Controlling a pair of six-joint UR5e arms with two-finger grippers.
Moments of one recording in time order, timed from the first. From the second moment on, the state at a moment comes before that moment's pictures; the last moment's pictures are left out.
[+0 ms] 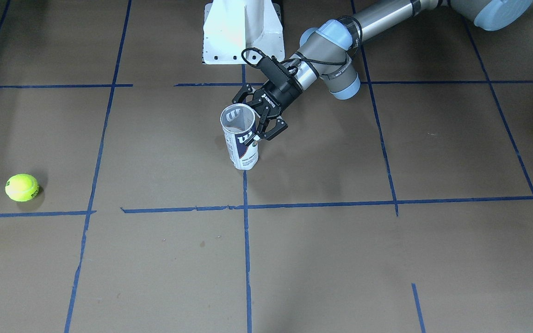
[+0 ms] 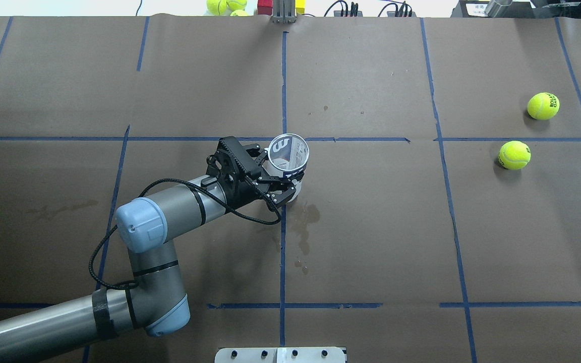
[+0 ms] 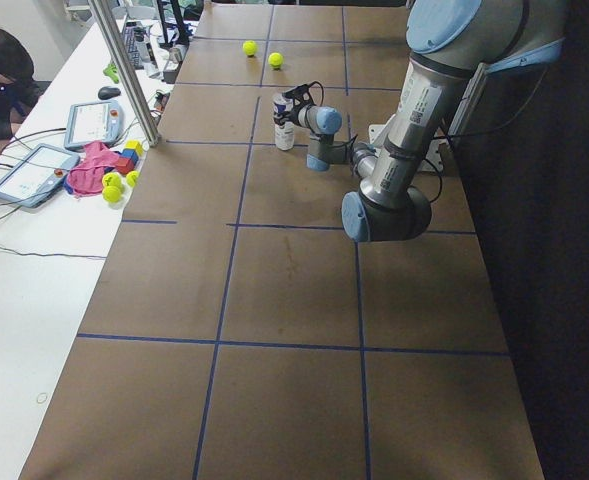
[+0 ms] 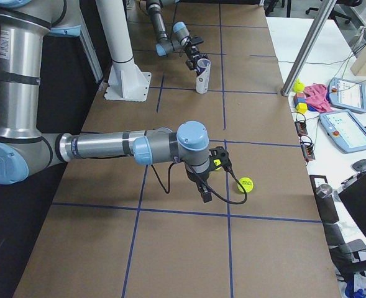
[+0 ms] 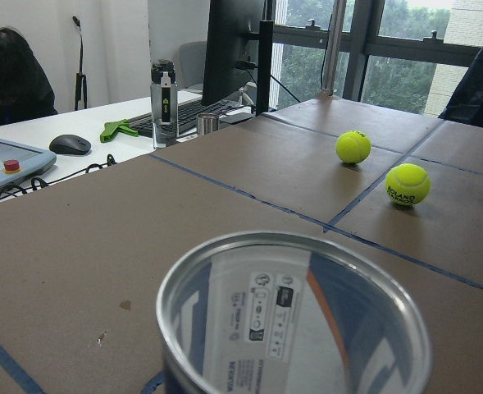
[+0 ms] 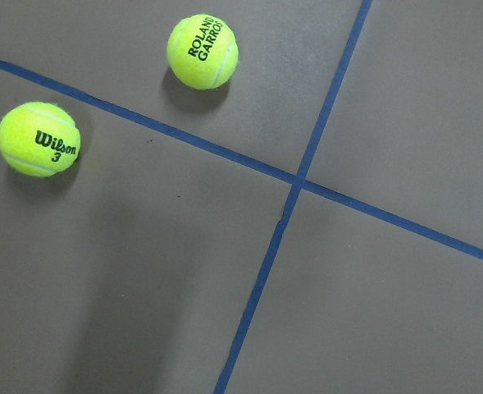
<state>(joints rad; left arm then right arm) -0.39 -2.16 -1.44 -2.92 -1.38 -0.45 1.58 -1.73 1.85 -1.50 2.31 -0.25</state>
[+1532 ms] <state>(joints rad) -0.39 -2.14 -1.45 -2.95 -1.38 -0.45 1.12 -1.46 1.68 -1.22 2.17 0.27</state>
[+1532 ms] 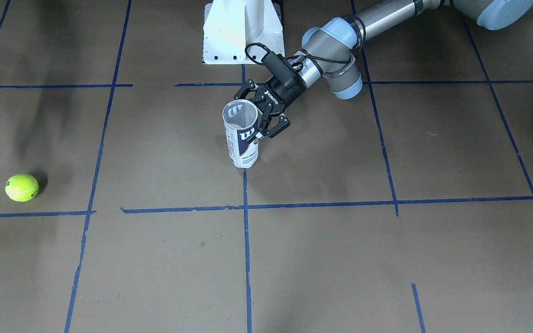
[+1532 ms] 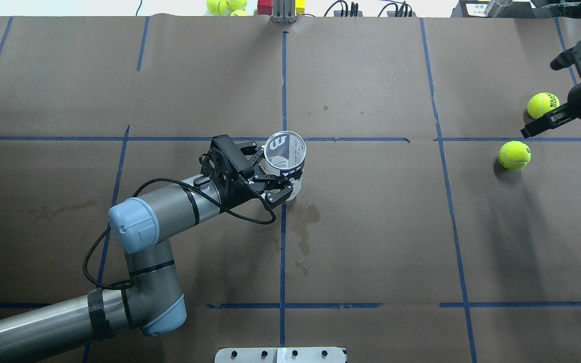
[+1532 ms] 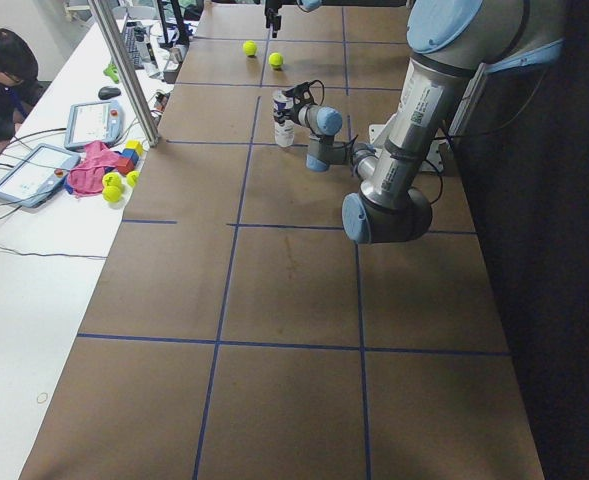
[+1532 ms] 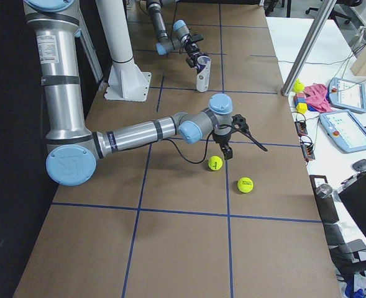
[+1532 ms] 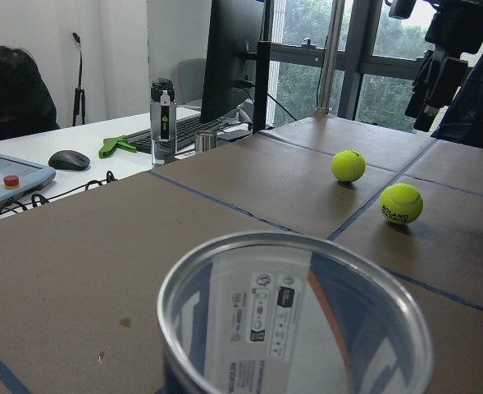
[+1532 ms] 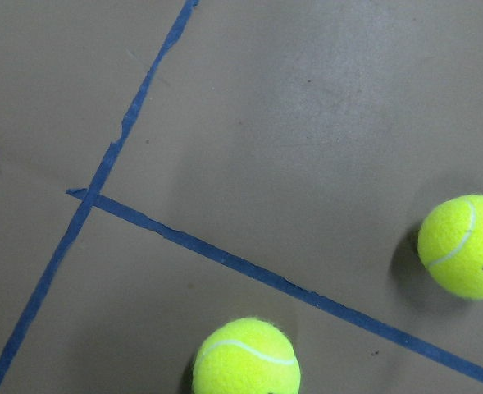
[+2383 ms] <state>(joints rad) -0.39 -2.14 -1.45 -2.95 -1.38 -0.45 1.02 -1.46 1.55 -1.07 2.14 0.28</state>
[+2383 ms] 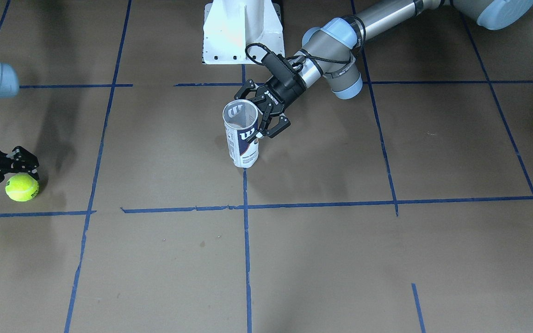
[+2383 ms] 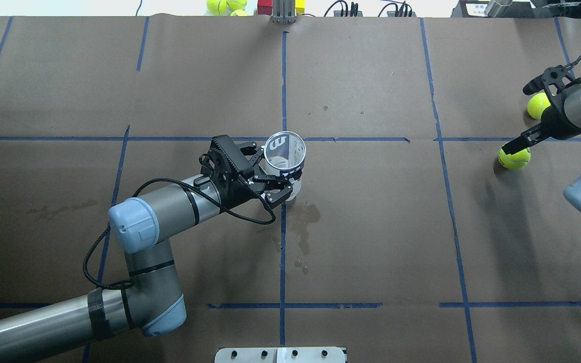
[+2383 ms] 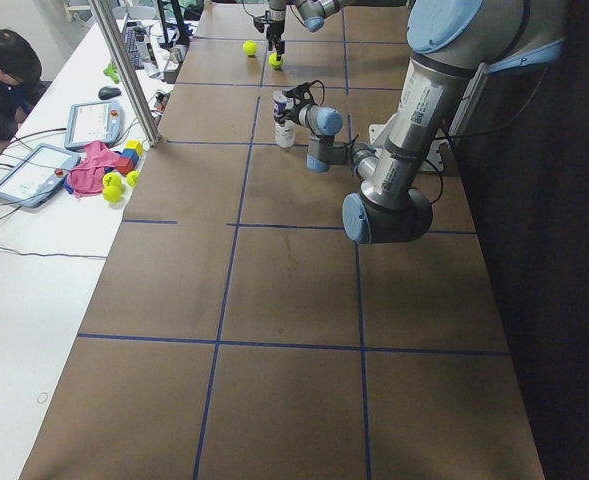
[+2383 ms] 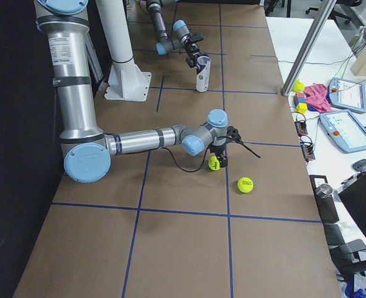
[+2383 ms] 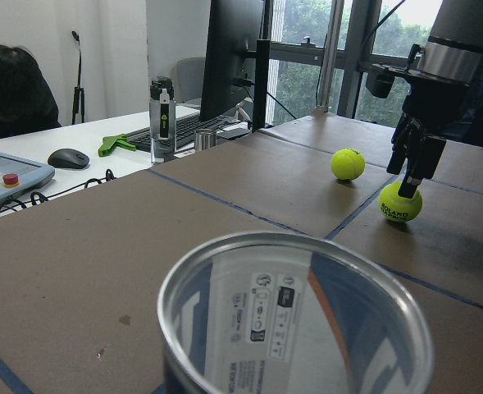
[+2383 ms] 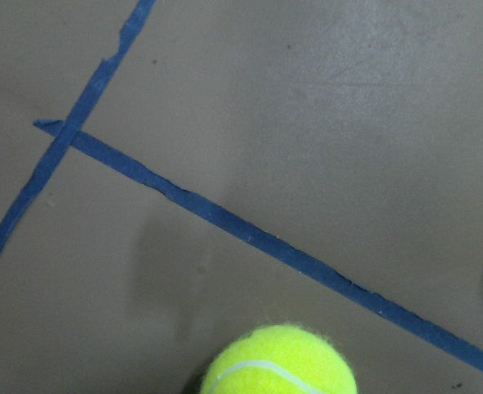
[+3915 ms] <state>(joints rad) -0.39 -2.14 -1.45 -2.95 -1.38 -0.45 0.93 -1.20 2.06 -1.69 2.15 0.63</state>
